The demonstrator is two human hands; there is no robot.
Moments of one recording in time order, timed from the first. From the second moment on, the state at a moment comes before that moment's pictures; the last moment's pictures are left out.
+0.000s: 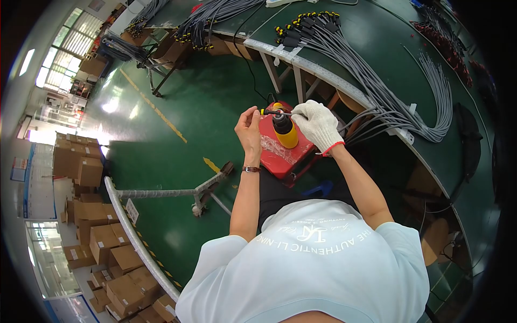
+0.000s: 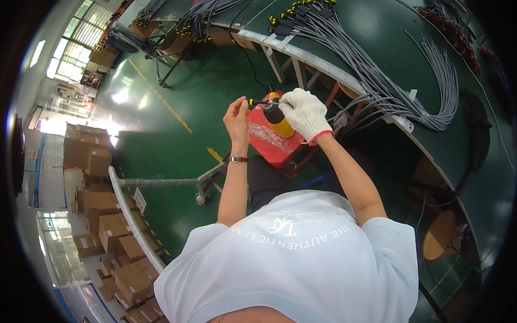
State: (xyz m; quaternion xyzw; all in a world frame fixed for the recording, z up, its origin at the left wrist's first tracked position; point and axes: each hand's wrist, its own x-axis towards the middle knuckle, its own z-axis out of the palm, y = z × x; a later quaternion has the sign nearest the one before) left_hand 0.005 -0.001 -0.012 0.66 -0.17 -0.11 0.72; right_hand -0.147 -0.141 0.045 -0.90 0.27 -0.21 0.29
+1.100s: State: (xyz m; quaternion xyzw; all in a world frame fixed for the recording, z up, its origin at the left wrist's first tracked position) left_hand 0.006 0.000 -0.005 0.70 -0.20 -0.08 0.68; right_hand -0.138 -0.150 0.047 -0.75 0.35 -0.06 0.56
